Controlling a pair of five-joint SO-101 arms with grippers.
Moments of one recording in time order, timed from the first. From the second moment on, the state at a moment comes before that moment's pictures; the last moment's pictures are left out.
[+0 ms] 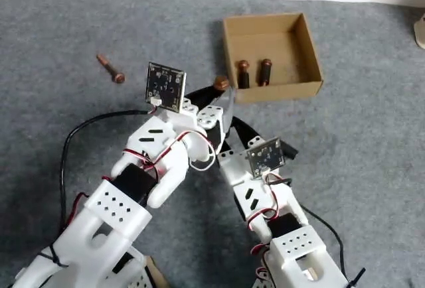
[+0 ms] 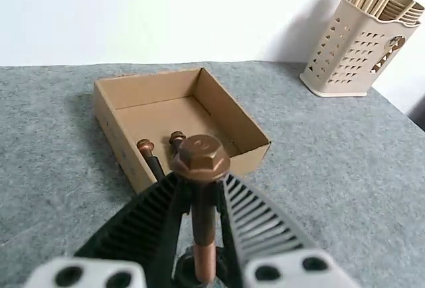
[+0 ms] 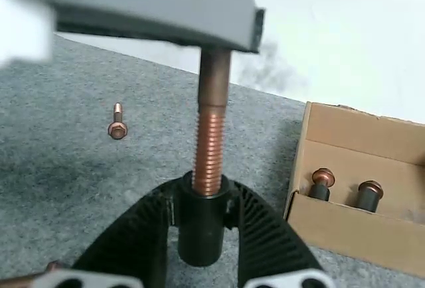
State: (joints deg) left arm 28.3 -48.5 52.1 19.0 22.0; right arm -28.4 -63.1 95.3 -18.6 6.3
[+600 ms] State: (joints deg) left arm 26.9 -50.3 56.9 17.9 19.5; right arm -28.7 -63.0 95.3 -18.6 6.5
